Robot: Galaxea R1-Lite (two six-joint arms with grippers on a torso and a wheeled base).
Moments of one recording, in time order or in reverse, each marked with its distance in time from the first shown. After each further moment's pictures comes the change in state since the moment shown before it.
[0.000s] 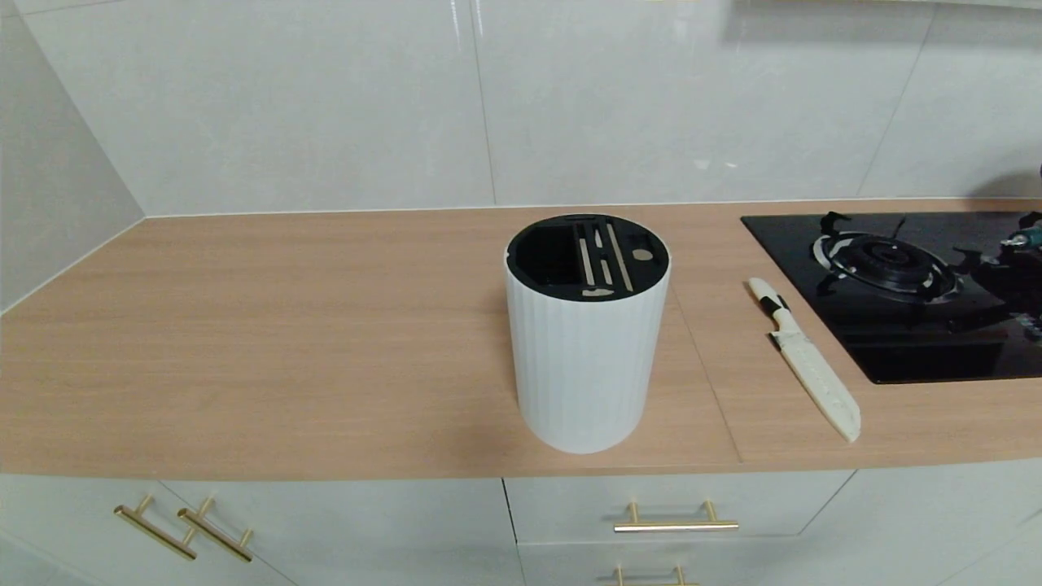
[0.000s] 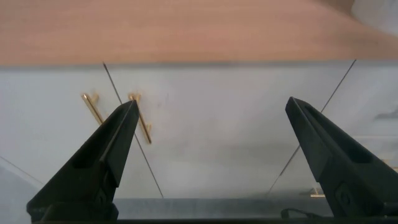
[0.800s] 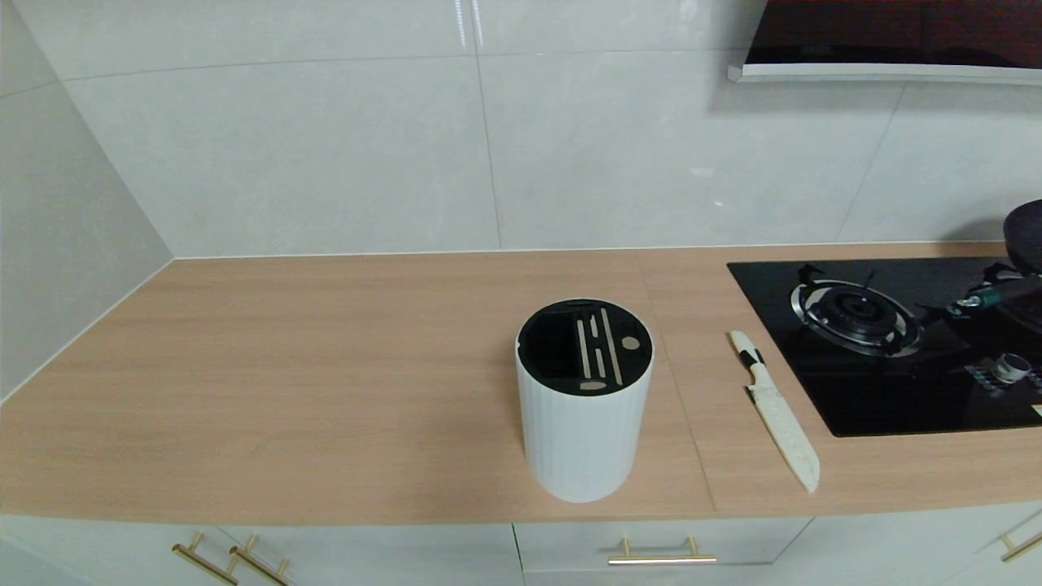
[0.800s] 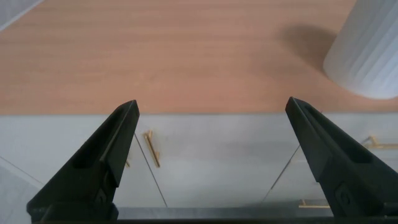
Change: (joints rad) left arm 0.001 0.000 0.000 0.000 0.000 0.000; right arm 0.000 0.000 0.000 0.000 0.000 0.001
